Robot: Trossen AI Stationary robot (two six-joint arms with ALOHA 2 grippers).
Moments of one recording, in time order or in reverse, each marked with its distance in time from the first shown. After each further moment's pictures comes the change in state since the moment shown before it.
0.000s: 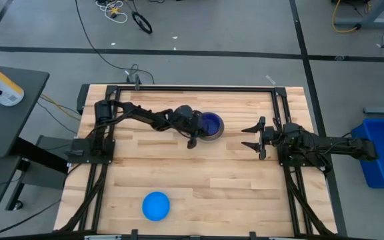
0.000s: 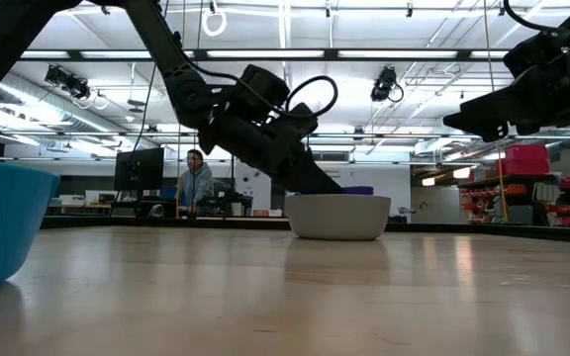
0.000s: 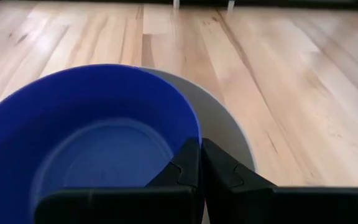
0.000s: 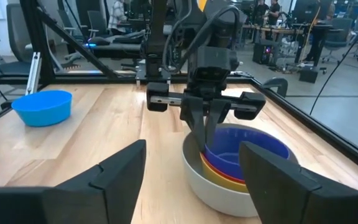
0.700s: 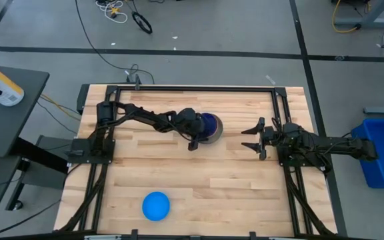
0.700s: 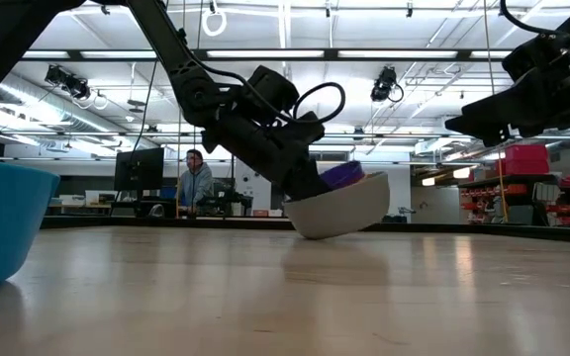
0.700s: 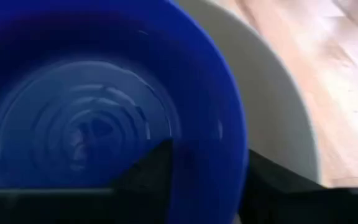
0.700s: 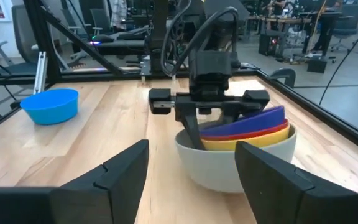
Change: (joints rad) left arm -0.033 0.010 0.057 -0.101 -0.075 0.045; right arm 0.000 0.000 0.000 -0.022 -0.019 0.039
